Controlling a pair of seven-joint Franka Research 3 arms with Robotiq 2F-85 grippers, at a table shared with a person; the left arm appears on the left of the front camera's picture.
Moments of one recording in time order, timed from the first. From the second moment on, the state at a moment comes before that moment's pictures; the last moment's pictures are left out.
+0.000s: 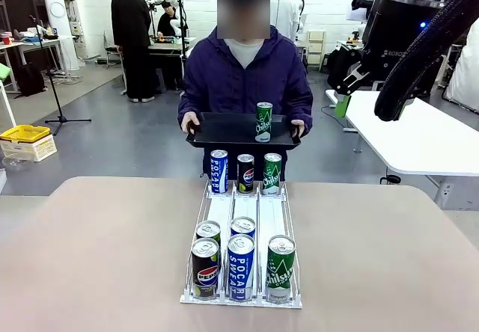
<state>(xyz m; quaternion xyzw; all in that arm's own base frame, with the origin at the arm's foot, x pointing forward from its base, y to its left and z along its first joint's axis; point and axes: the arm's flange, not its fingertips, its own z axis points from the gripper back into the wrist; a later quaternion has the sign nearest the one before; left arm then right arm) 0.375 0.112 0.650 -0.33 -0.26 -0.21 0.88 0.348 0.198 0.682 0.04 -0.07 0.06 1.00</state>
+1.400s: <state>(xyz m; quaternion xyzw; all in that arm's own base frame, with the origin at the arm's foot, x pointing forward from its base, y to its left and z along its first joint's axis) 0.375 0.112 0.651 -0.33 -0.26 -0.21 0.88 0.282 -0.124 0.690 0.35 -0.28 0.14 0.88</state>
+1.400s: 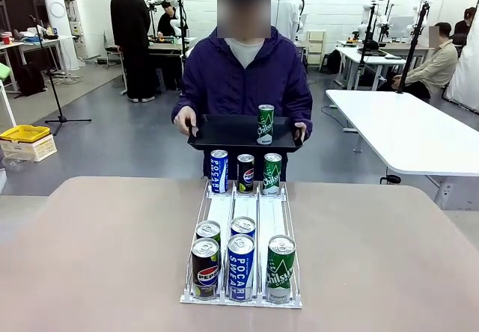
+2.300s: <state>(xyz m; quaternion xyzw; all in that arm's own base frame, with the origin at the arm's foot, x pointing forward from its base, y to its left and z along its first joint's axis) 0.375 0.112 0.651 -0.33 -0.26 -0.21 0.88 0.281 -0.124 0.691 0.34 -0.28 0.13 0.89</state>
